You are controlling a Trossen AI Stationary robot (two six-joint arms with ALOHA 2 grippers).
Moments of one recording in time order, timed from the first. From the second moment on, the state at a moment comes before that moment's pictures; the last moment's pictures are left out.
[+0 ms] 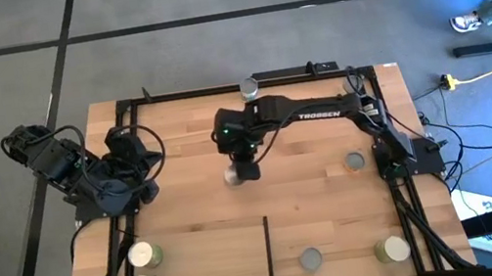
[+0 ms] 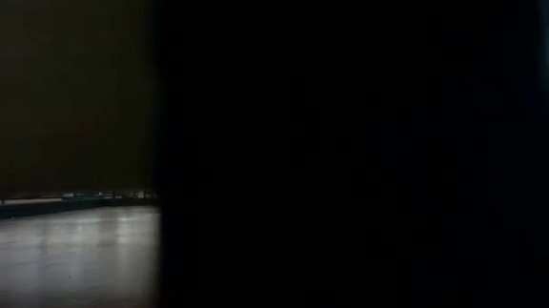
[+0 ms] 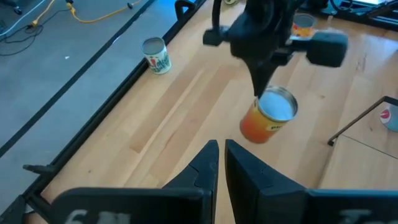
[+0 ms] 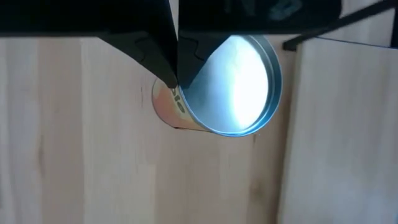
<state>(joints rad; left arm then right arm) -0.60 1.16 1.61 -1.57 -0.80 -0.95 -0.08 2.16 2.15 -1.07 -0.22 -0.03</state>
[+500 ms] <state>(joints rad) -0.60 1.16 1.61 -1.57 -0.80 -0.98 0.00 2.13 2.36 -1.09 -0.20 0.05</state>
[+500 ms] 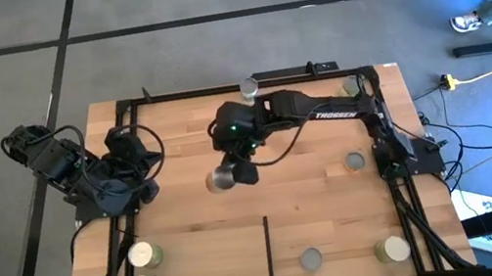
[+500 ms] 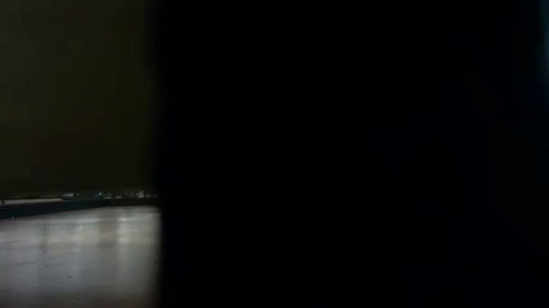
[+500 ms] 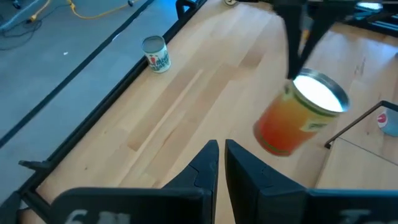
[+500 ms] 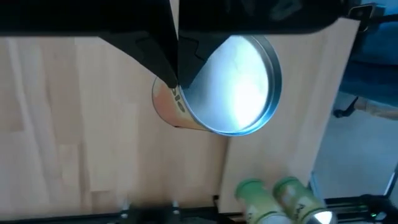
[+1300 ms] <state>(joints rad) -0.60 1.16 1.61 -1.57 -0.79 -1.02 0.21 2.24 2.35 -0.96 -0.16 0.13</state>
